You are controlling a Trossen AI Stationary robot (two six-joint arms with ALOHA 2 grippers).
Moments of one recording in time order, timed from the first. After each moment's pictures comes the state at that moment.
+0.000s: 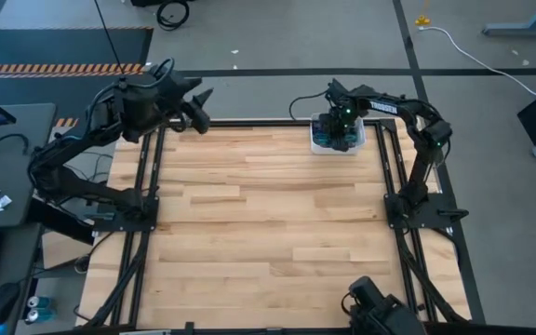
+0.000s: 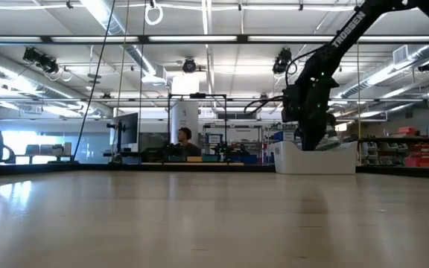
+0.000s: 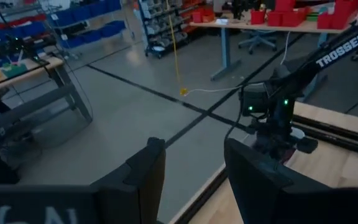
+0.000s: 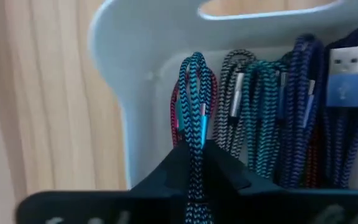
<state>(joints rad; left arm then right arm) 0.29 1.20 1.66 -0.70 -0.55 0.03 -0.97 1.82 1.26 -0.87 -0.30 -0.86</state>
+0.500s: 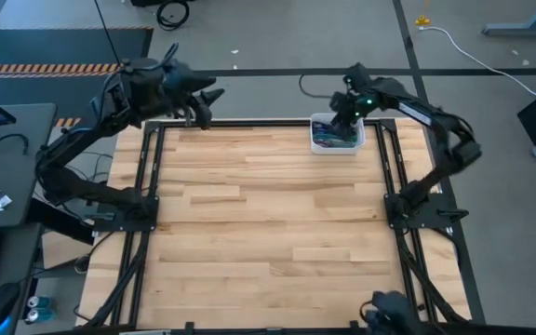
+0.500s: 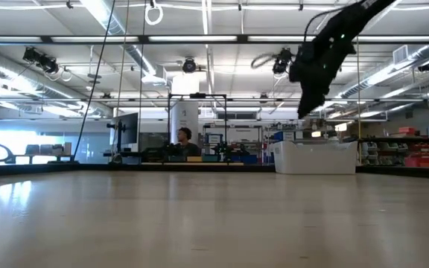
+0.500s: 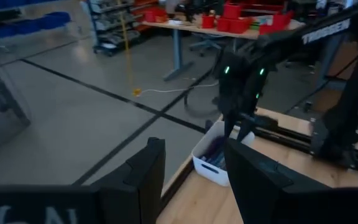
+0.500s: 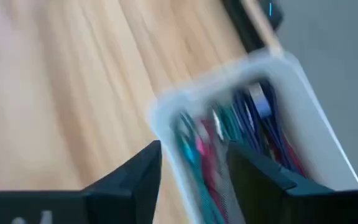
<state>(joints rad) 0.45 1.25 1.66 -0.64 -0.18 0.01 -0.98 1.54 1.26 -0.88 -0.41 -0.48</state>
